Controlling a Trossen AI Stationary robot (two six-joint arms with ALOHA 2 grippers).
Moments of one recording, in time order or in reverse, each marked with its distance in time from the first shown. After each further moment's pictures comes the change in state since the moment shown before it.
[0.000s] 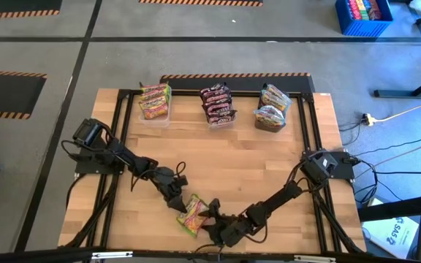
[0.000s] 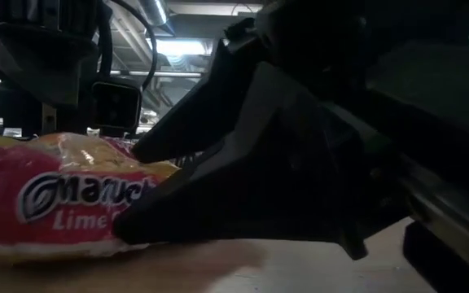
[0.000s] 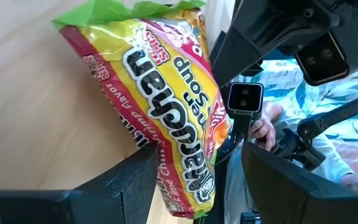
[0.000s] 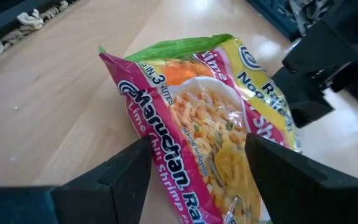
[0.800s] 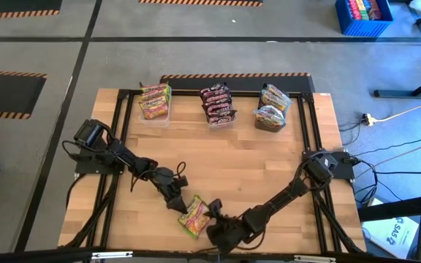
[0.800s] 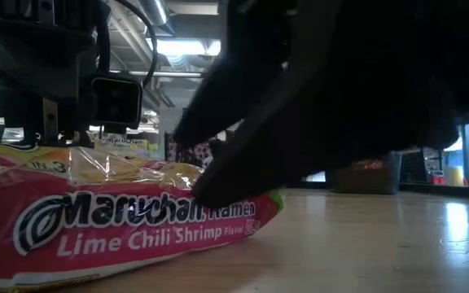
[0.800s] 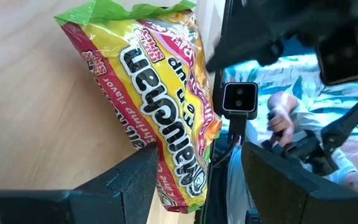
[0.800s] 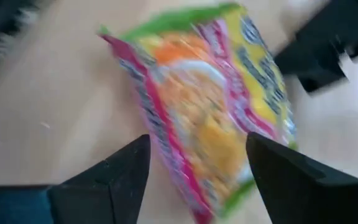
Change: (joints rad) left arm -0.003 -0.001 -0.001 0.040 -0.010 0.034; right arm 0.019 -0.036 0.255 -0.647 -0.083 0.209
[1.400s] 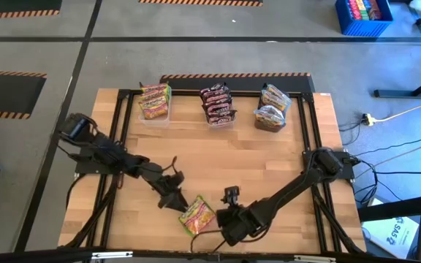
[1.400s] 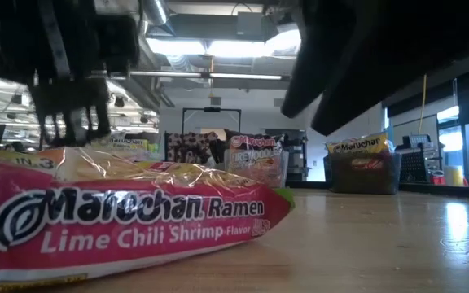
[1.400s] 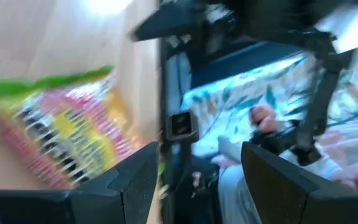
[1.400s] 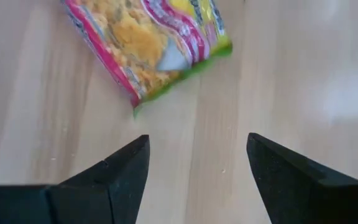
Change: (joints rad) left arm -0.041 -0.202 -0.031 0.055 -0.092 0.116; right arm -0.014 -0.143 0.019 -0.460 -0.039 0.394
